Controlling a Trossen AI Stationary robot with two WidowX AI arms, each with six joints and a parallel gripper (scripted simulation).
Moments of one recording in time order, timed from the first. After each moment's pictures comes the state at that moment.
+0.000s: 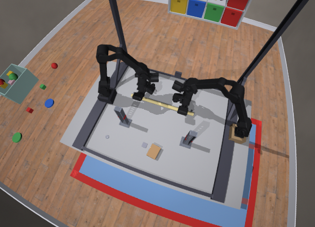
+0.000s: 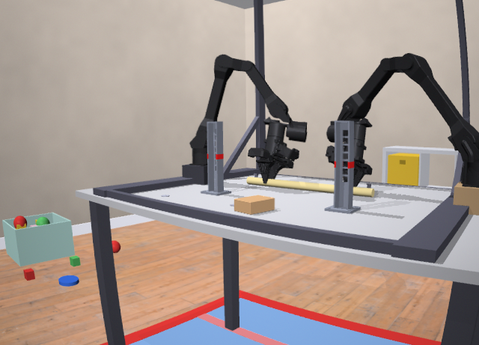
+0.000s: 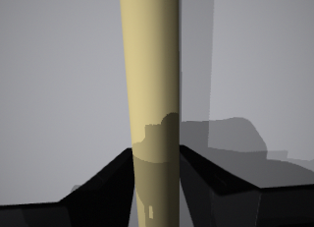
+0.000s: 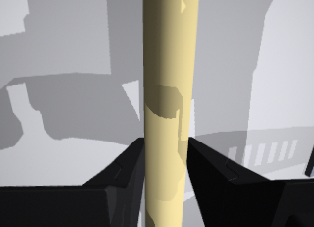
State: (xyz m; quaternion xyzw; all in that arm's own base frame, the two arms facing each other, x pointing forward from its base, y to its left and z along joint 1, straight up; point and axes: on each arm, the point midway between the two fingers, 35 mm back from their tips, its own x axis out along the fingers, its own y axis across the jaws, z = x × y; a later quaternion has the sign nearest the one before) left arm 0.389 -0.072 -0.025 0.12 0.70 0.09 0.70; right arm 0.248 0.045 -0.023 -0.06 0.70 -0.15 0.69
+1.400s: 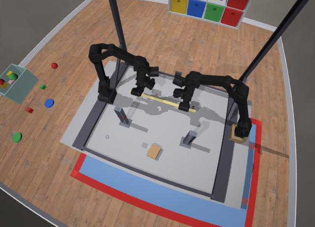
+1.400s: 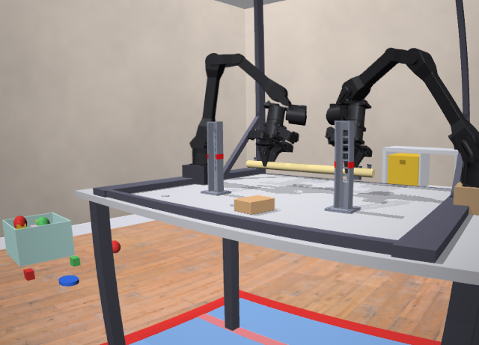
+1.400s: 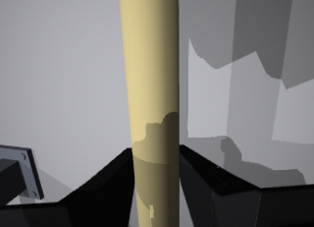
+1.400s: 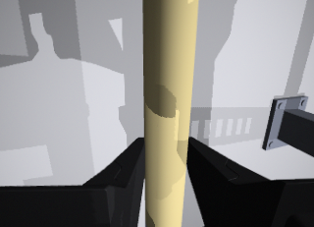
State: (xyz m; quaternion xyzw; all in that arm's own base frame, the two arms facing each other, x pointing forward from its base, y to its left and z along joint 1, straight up) left arm 0.389 -0.071 0.031 0.12 0.70 0.09 0.70; right arm 0.247 0.044 0.033 -0.06 0.70 -0.15 0.69
